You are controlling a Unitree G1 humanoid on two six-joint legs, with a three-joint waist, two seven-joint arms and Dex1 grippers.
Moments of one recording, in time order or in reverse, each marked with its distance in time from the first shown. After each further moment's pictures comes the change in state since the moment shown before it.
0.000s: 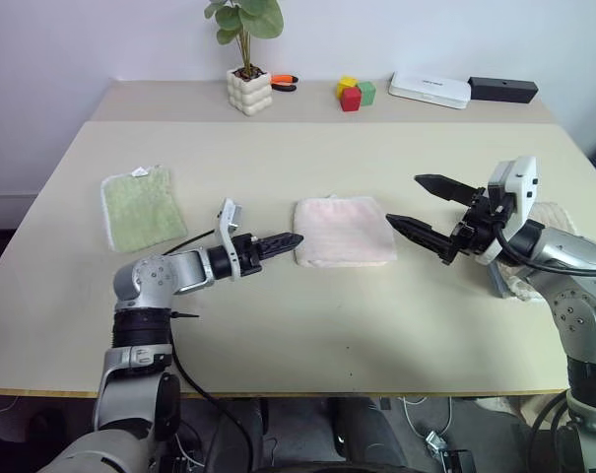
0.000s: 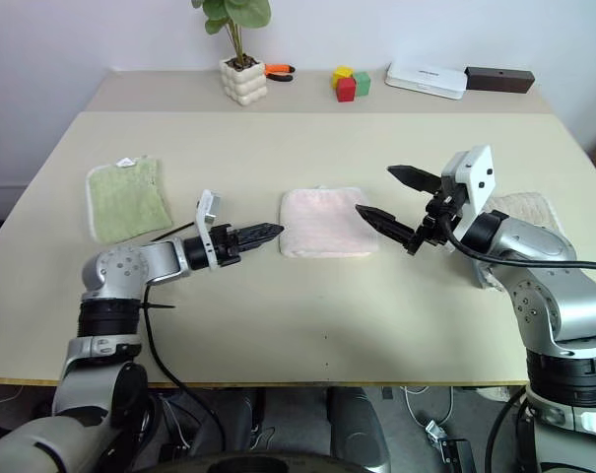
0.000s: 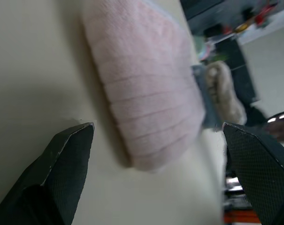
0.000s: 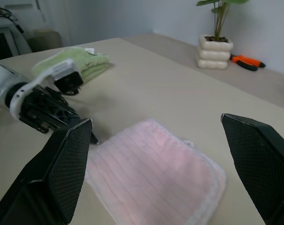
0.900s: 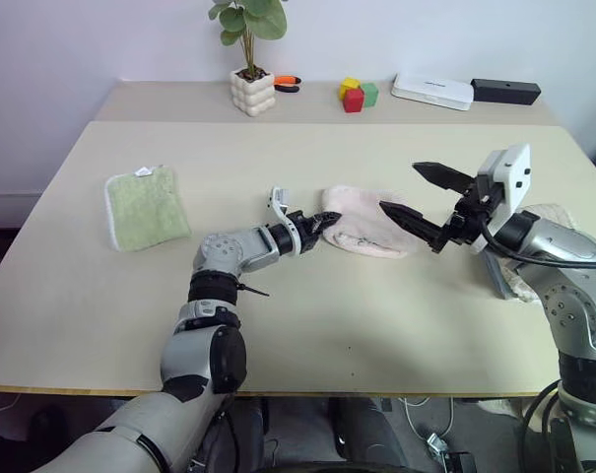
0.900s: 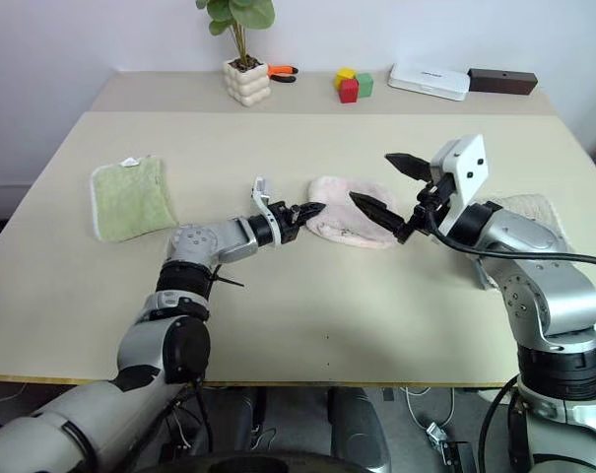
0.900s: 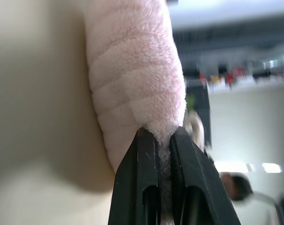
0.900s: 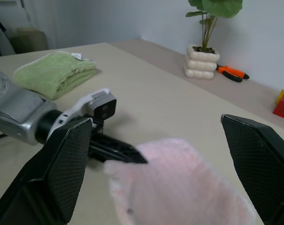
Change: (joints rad) left arm -0.245 -0.280 0.215 0.392 0.023 -0.279 0.284; right arm -0.045 0.027 0.039 -0.024 -0.046 -0.007 -0.087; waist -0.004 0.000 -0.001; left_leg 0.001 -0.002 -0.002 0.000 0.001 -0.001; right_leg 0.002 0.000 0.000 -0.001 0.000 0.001
